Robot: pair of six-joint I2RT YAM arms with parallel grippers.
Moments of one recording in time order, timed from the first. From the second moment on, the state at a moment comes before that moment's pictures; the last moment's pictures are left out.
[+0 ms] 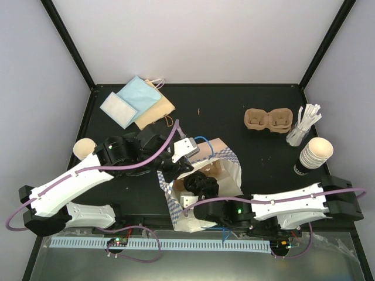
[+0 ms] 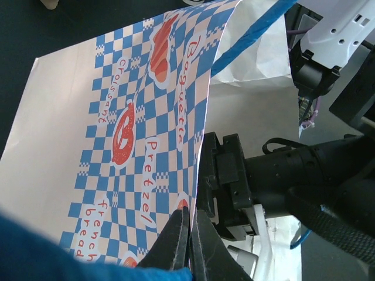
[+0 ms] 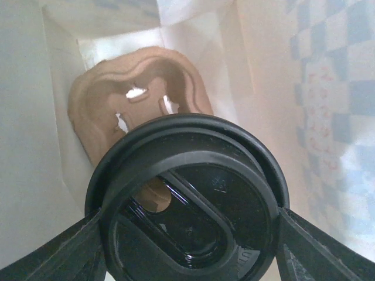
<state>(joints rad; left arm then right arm) -1.04 1.17 1.42 -1.03 0.25 -0.10 1.59 1.23 0.66 -0.25 0.85 -0.54</state>
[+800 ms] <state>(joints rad) -1.04 1.15 1.41 -1.02 0.31 -0.11 1.59 1.34 0.69 -0.22 0.66 -0.50</state>
